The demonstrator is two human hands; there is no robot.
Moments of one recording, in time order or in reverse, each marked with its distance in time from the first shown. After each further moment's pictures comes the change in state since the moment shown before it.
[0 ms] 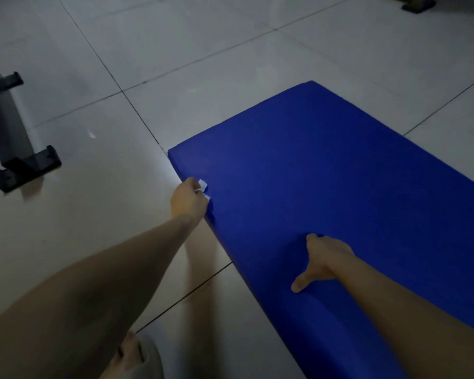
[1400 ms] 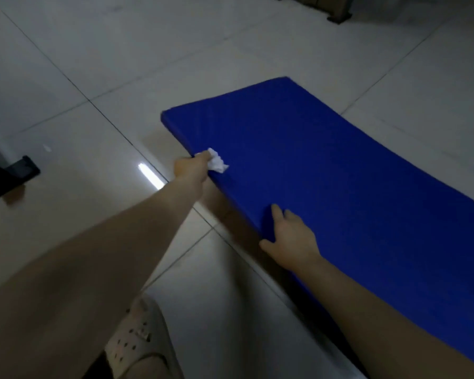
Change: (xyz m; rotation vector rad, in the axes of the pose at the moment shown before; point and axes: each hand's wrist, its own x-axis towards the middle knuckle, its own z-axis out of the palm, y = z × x) left_hand -0.095 0.118 -0.058 -1.108 -0.209 -0.434; right_hand -0.135 -0.011 0.057 0.229 0.582 -0.068
